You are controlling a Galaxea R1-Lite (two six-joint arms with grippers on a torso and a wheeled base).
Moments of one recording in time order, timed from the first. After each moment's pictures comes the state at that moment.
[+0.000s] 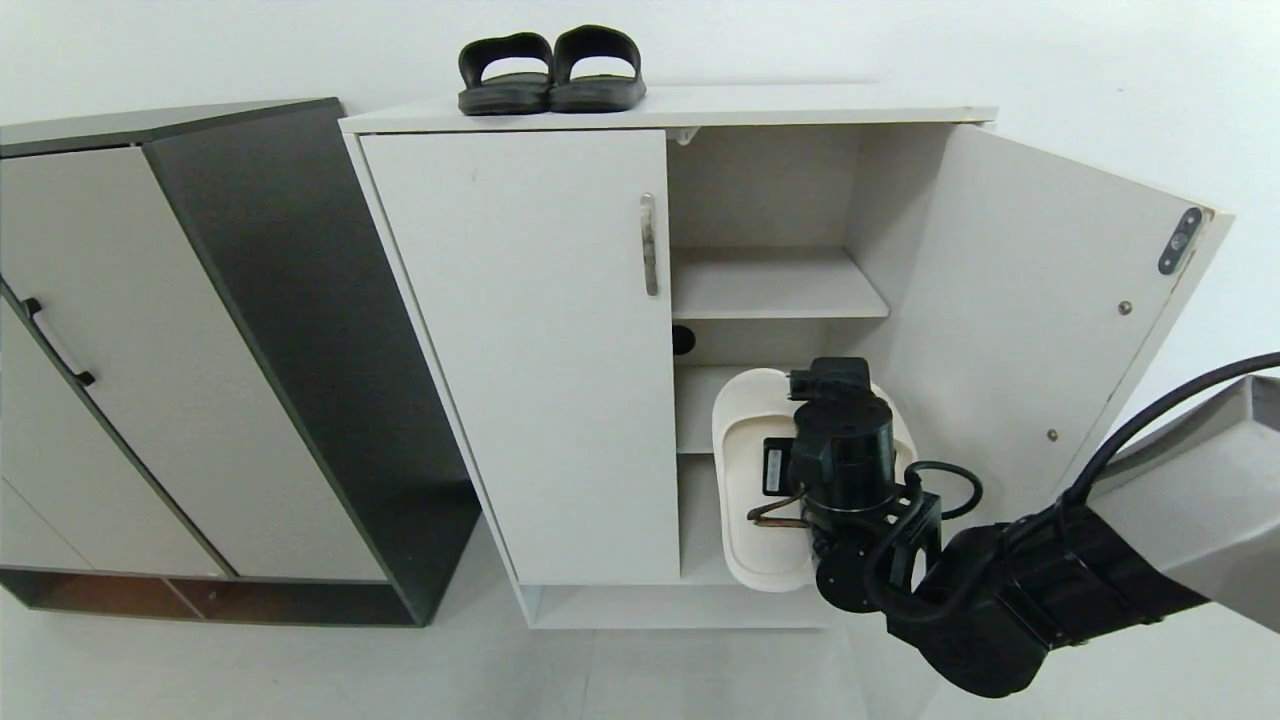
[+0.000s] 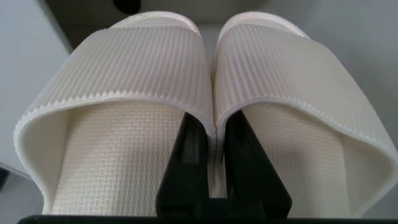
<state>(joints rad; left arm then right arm) 0.00 0.00 0.00 0.00 -0.04 0.01 0.76 2.06 -0.99 -0.89 -0.86 0.17</state>
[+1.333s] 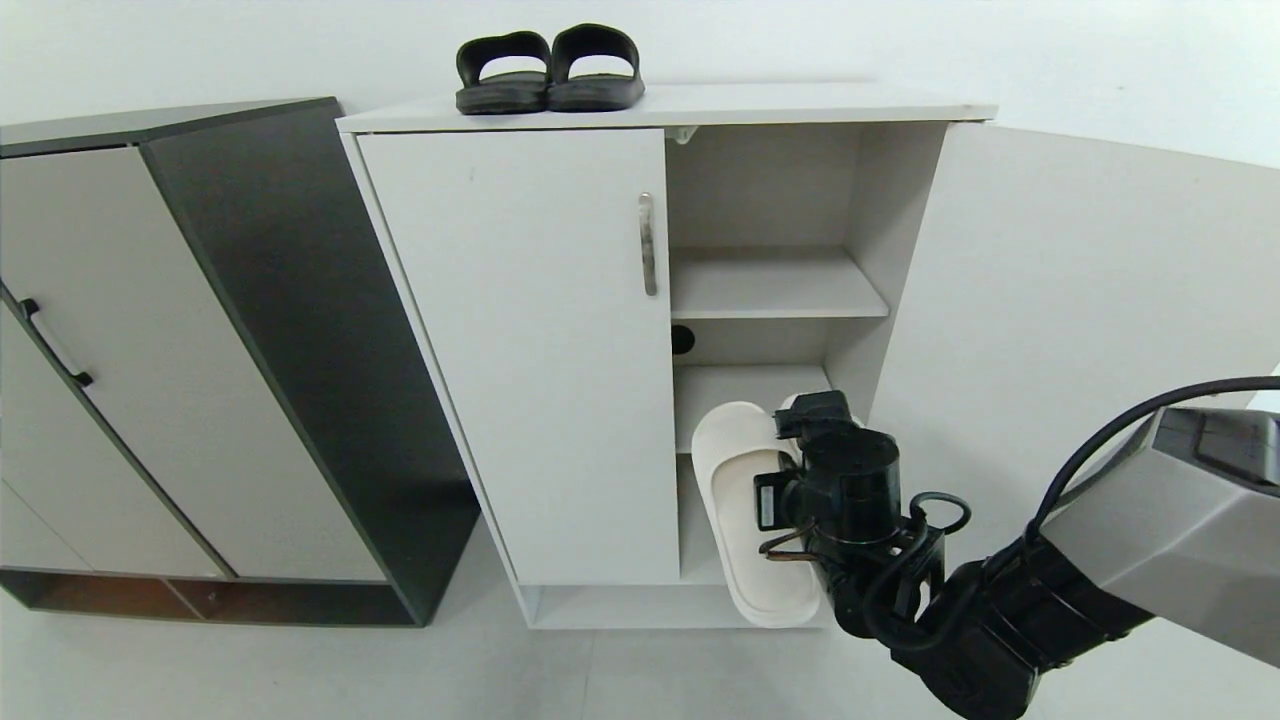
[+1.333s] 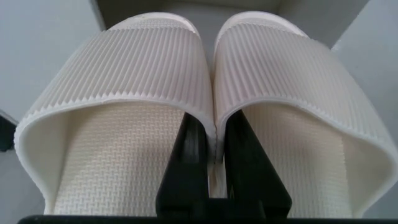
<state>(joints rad) 0.00 0.00 0.00 0.00 -0.04 0.01 0.76 2.12 -0.89 -1.04 -0.68 0.09</state>
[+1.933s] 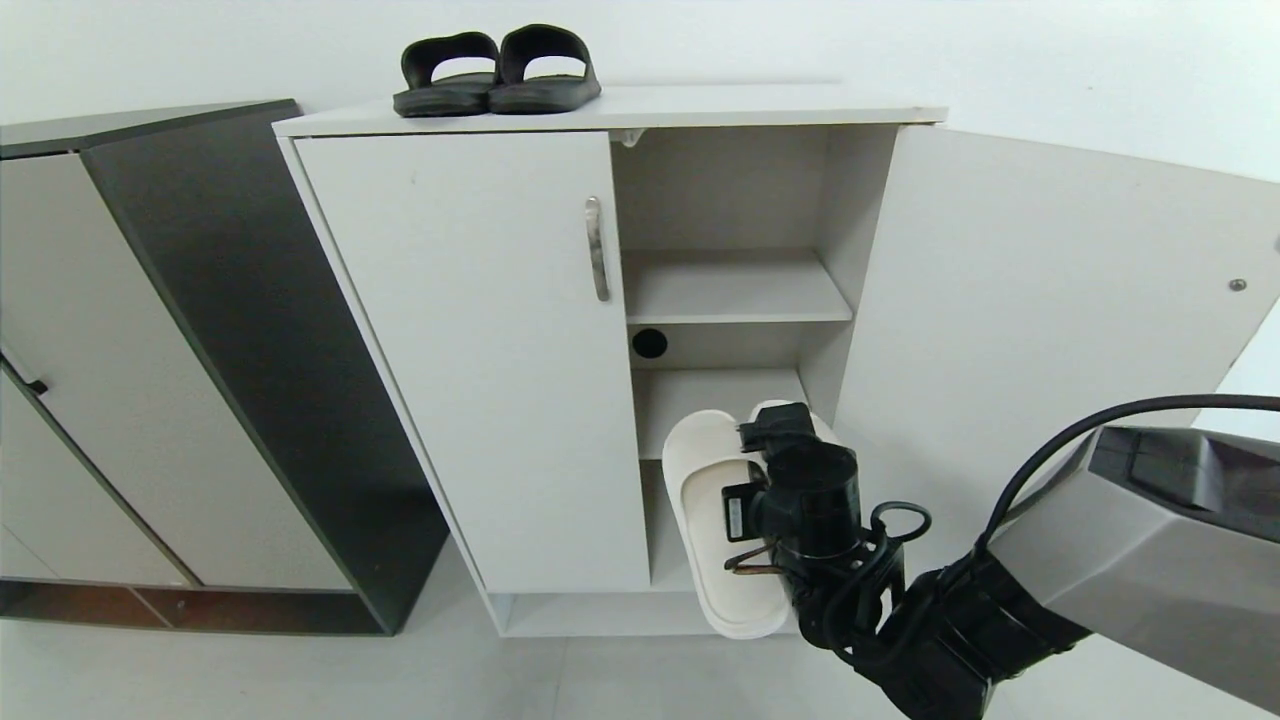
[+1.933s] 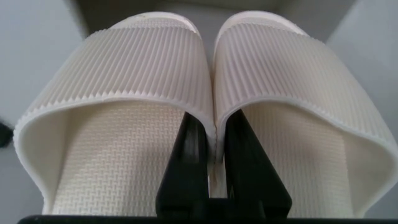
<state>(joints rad) 0.00 0.00 0.00 0.00 -0.04 0.01 0.80 2.18 -0.96 -1.04 -0.68 0.09</state>
